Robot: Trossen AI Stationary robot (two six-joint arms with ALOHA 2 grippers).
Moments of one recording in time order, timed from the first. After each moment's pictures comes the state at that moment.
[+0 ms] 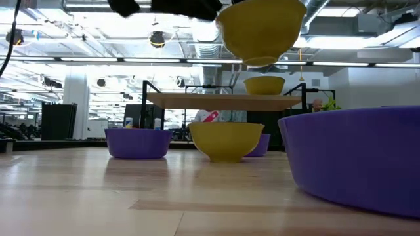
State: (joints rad) left arm -0.47 1.44 1.14 -0.14 -0.61 0.65; right arm 0.08 1.74 1.65 -1.16 -0.11 0.45
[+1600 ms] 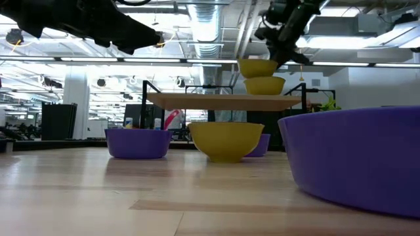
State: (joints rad) left arm -0.23 0.87 0.39 0.44 -0.18 0.18; right arm -0.76 1.61 1.65 -1.06 -0.16 0.36
